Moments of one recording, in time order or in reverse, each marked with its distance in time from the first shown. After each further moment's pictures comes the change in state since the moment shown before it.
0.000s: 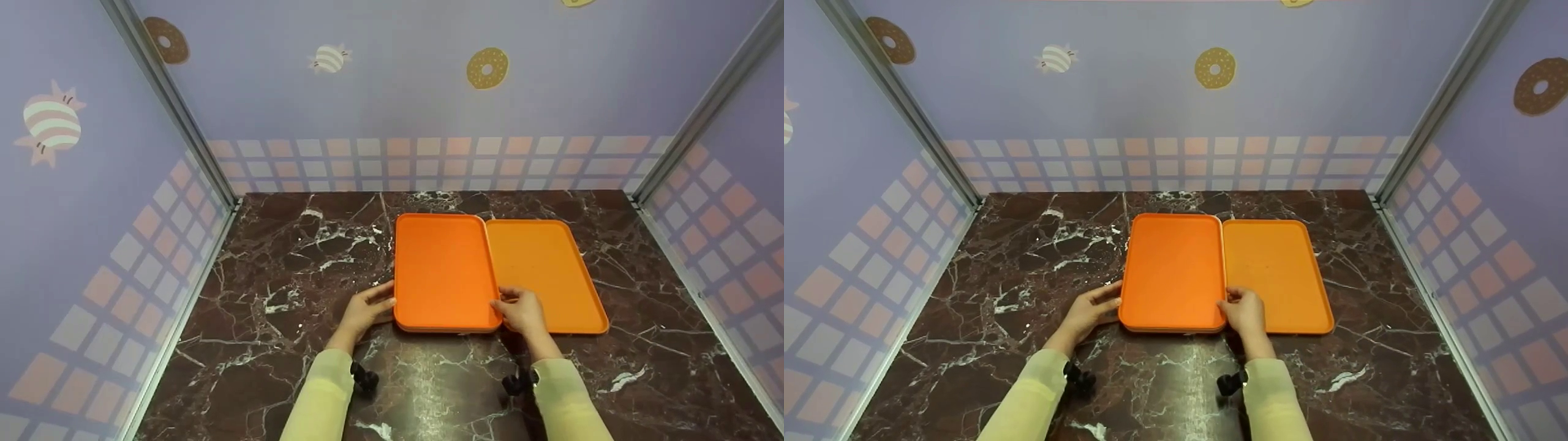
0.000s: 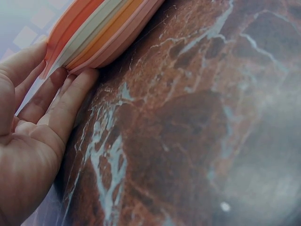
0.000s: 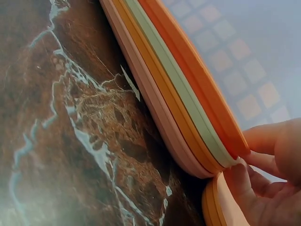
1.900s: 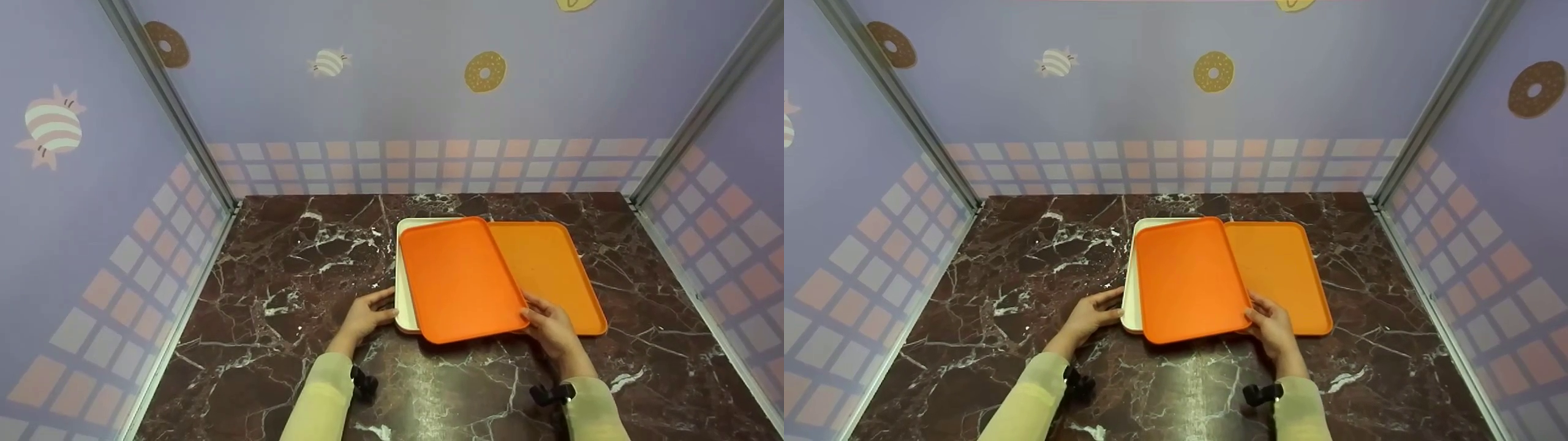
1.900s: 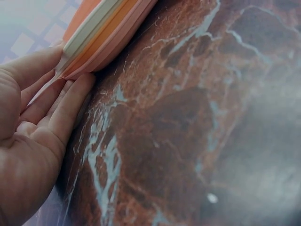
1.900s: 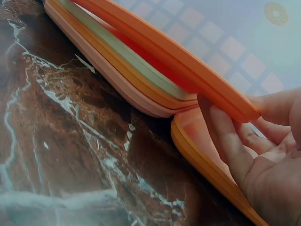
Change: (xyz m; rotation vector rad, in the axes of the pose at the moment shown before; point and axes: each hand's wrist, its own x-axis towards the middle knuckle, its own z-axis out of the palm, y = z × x) left_hand 0.000 -0.002 0.002 0.114 -0.072 0.045; right_hand -0.013 0.041 -0.047 0.624 -0.234 0.057
